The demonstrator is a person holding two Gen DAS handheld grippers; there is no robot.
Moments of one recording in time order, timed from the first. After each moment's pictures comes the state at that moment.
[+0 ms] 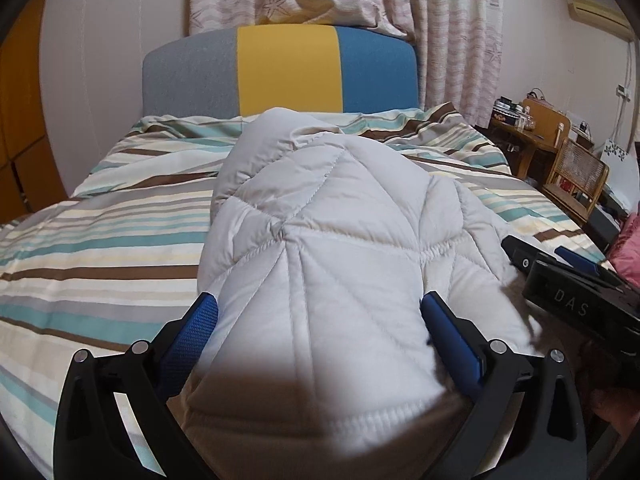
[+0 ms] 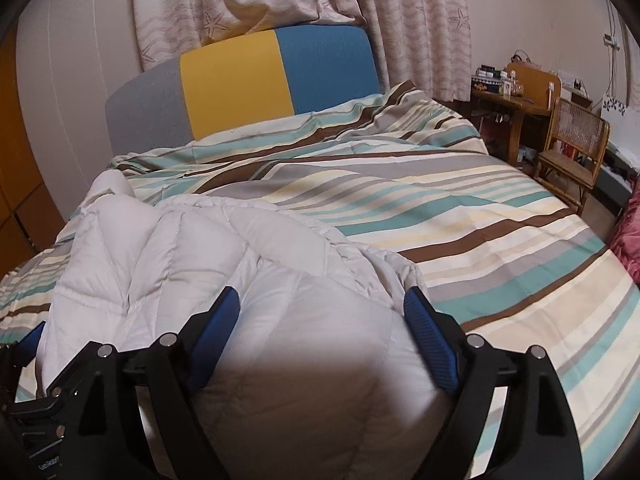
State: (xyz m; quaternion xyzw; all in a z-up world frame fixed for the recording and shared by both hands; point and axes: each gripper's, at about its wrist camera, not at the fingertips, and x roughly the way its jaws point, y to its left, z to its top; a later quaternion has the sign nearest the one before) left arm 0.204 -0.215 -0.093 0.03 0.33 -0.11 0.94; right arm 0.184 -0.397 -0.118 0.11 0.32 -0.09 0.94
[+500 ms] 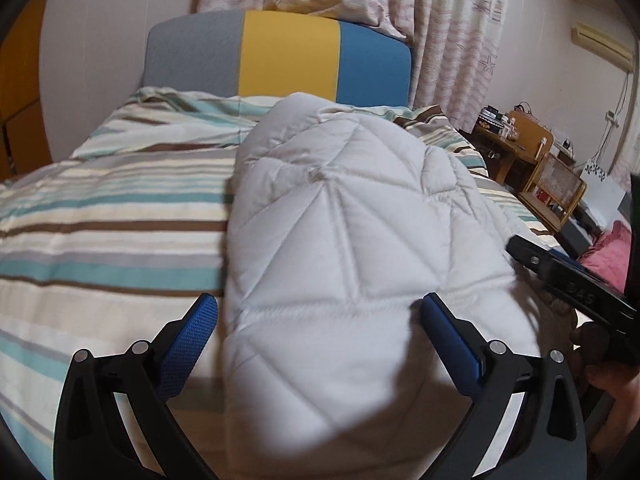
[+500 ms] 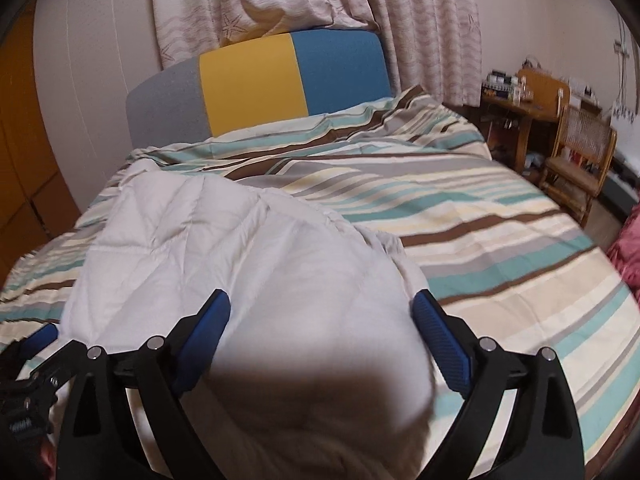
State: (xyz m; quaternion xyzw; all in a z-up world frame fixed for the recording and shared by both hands) left arm 0.168 -0.169 -0.086 -0.03 0.37 -0.15 0.92; right arm 0.141 -0.397 -0.107 0.11 0.32 -0.06 0.94
